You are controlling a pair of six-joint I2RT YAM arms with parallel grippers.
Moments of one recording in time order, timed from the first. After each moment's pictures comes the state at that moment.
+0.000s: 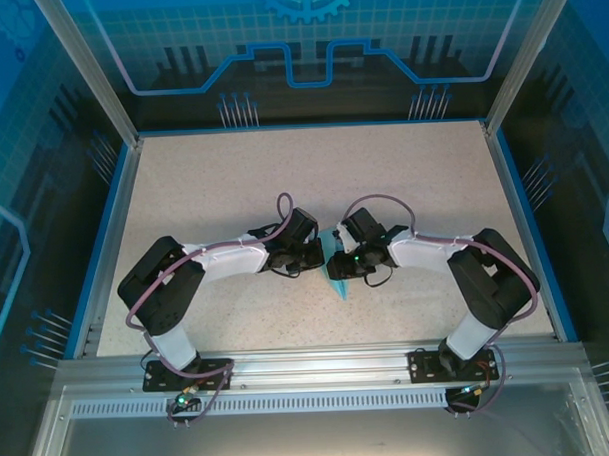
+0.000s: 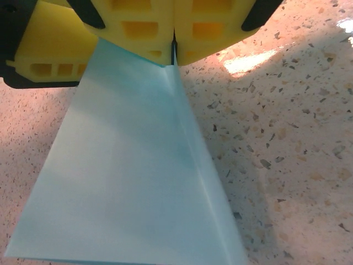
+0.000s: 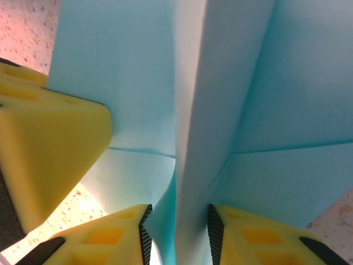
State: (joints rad) left arm -0.72 1.74 0.96 -0.21 0.17 -0.92; right arm 0.62 1.64 0.82 -0.33 -0.33 0.44
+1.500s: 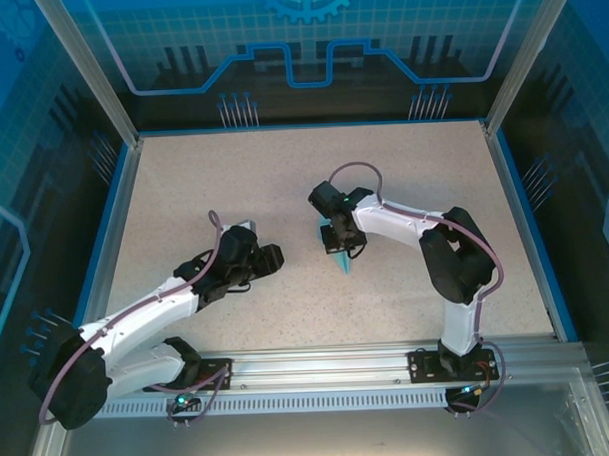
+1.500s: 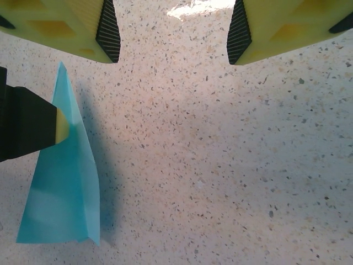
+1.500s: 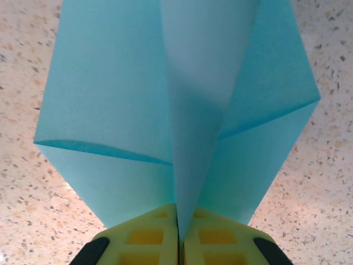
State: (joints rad) left arm -0.61 1.09 0.60 -0.32 -0.04 -0.87; right arm 0.68 1.89 1.35 -0.85 0.10 0.54
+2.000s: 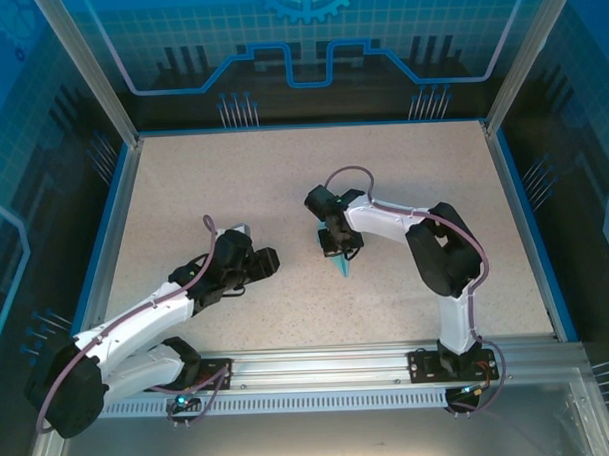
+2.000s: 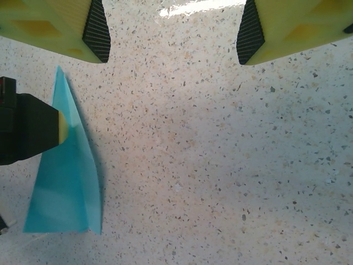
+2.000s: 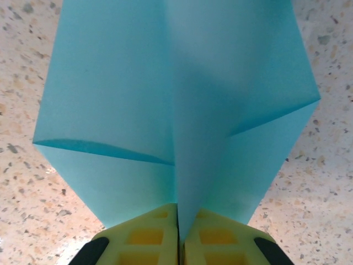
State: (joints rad) left arm -0.59 1.04 0.57 -0.34 -0.05 -0.85; right arm 0.69 1.98 1.38 -0.86 0.10 0.54
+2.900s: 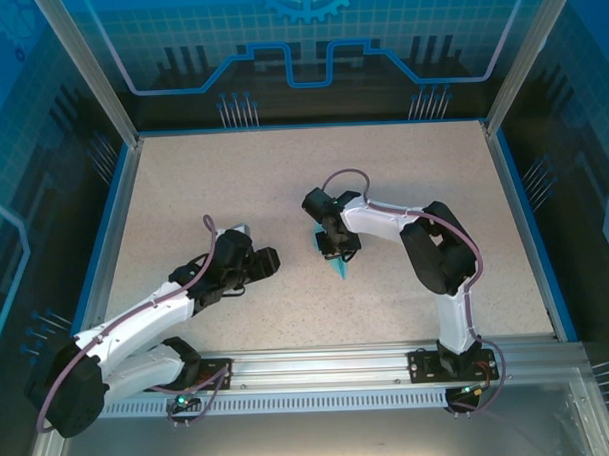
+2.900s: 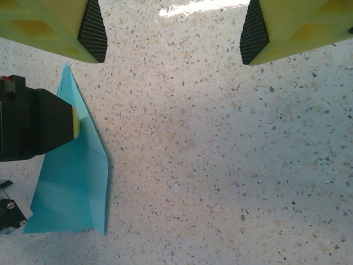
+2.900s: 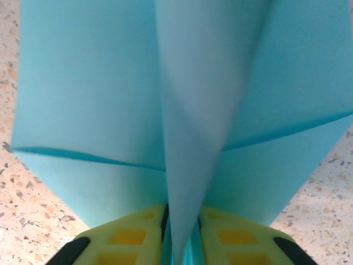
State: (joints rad) left arm -0.59 1.05 0.57 -0.34 -0.05 -0.85; right arm 0.70 2.01 1.39 -0.86 0.08 0.54
